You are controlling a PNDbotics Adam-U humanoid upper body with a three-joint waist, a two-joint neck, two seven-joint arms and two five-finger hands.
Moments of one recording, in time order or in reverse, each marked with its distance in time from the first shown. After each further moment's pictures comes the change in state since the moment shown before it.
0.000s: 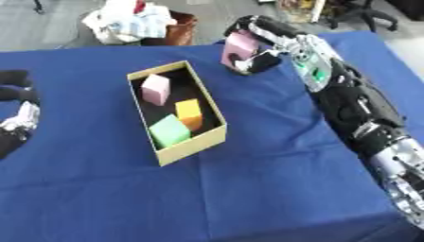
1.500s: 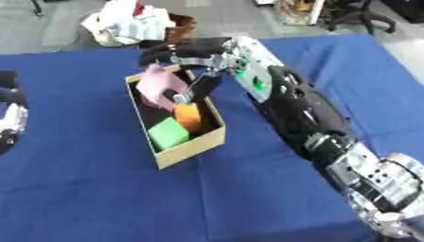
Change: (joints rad) left arm -0.007 -0.001 -0.001 -0.006 0.005 0.000 0.000; right arm -0.012 0.100 0.129 -0.147 0.147 -0.164 0.195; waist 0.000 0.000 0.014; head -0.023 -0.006
